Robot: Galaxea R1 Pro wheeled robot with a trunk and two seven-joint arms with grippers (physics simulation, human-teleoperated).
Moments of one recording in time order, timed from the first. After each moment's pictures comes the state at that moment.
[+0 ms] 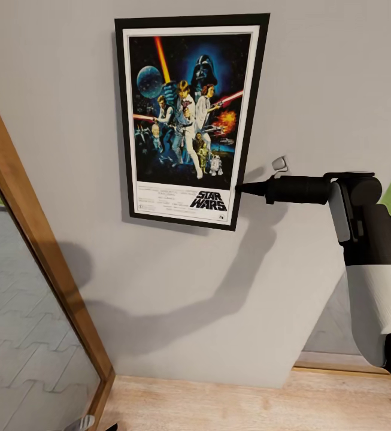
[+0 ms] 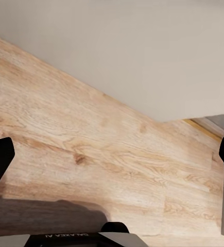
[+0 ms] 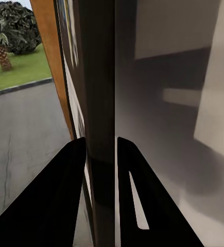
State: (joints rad) left arm -0.32 0.24 -0.45 -0.15 1.02 -0.09 -0.71; right arm -1.18 -0.21 0.04 -1.30 -0.14 0.93 1.19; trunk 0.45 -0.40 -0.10
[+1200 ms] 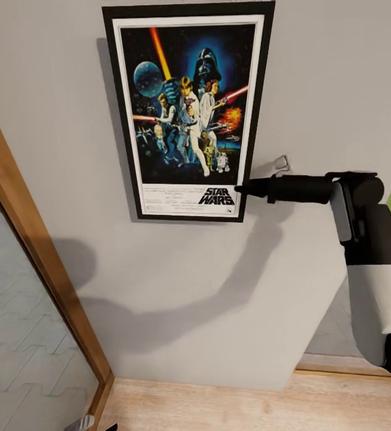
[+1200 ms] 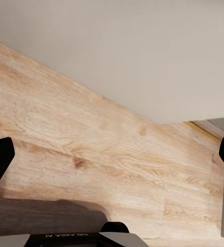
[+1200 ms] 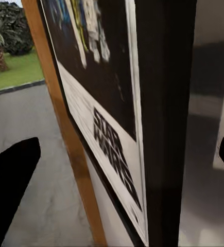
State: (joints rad) left arm -0.32 0.24 -0.45 -0.15 1.02 -0.09 -0.71; right arm -1.18 -0.21 0.03 -1.31 -0.13 0.92 1.20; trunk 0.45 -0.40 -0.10
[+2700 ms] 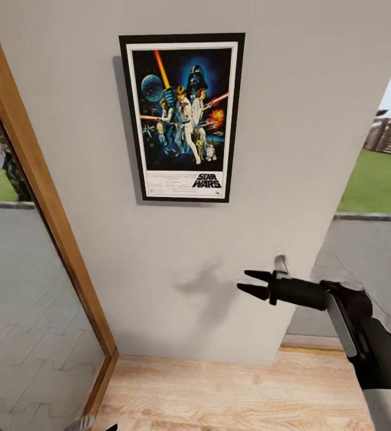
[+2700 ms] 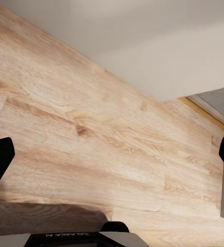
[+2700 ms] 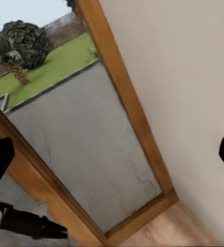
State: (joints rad) left arm -0.32 0.24 -0.45 -0.15 1.02 -0.09 -0.71; right arm -0.55 -0.21 -0.07 -1.42 -0.21 0.69 1.20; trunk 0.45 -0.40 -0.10
